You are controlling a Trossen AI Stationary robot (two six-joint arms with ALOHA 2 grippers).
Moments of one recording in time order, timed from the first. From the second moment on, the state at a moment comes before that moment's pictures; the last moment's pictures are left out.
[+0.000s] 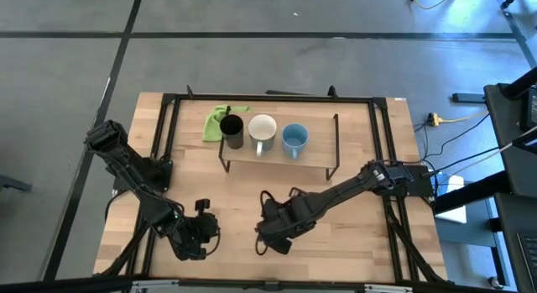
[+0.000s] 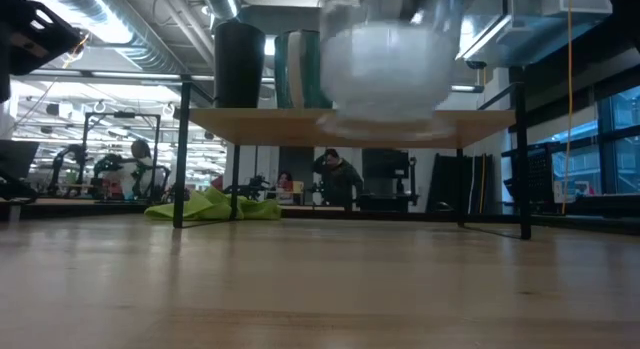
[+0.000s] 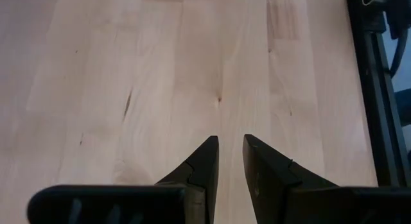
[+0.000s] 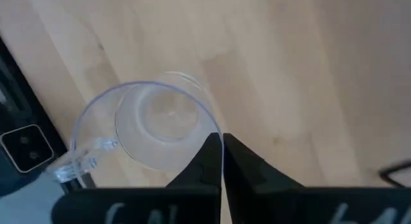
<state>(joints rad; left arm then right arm) -0.87 1.49 0.88 -0.47 -0.49 -0.83 0.46 2.29 2.35 -1.52 0.13 0.85</state>
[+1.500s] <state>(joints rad) -0.87 1.49 0.88 -0.38 -0.45 -0.89 0.43 1.87 2.17 -1.57 0.14 0.87</state>
